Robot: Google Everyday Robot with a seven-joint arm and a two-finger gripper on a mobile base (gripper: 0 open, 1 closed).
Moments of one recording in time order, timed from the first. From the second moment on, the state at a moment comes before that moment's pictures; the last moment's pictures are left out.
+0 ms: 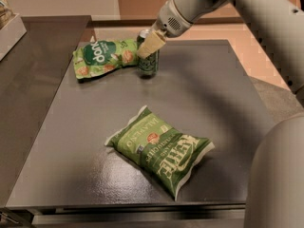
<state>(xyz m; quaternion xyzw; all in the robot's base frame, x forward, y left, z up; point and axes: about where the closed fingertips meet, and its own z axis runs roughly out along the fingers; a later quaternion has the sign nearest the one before) 0.679 0.004 0.928 -0.58 0.73 0.18 0.31</state>
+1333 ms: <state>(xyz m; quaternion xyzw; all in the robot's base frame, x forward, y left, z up) 0.687 0.015 0.912 -0.56 0.74 0.17 0.32</state>
